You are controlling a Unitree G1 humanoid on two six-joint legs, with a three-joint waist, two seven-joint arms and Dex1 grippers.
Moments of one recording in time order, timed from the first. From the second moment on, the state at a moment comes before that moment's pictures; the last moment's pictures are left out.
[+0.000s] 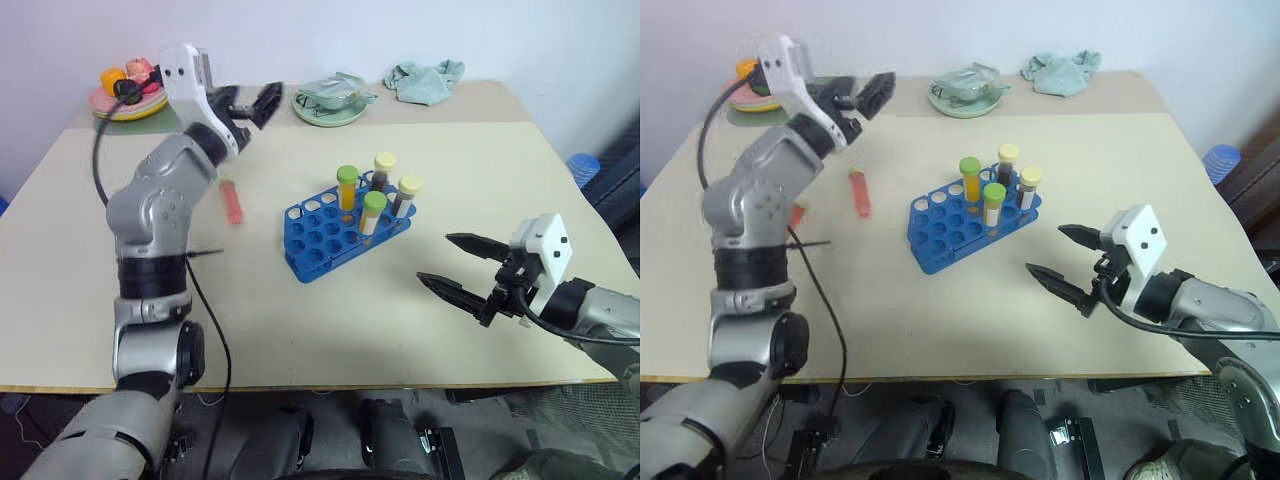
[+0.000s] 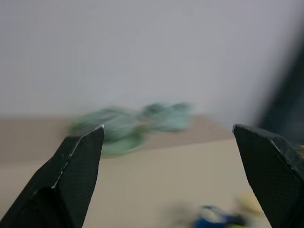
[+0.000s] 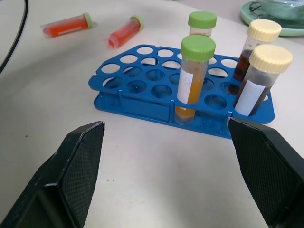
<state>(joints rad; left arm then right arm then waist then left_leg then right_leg) -1.11 0.31 0.28 0.31 -0.43 0.84 0.09 0.06 -0.85 -0.35 -0.67 0.80 0.67 0.62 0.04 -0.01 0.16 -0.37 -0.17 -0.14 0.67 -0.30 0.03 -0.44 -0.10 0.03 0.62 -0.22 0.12</state>
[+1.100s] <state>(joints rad) -1.47 0.28 0.50 1.22 -0.26 0.94 0.54 0.06 -0.84 -0.36 -0.71 0.83 0.72 0.57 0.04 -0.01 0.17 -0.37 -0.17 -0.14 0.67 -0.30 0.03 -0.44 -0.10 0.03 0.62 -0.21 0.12</state>
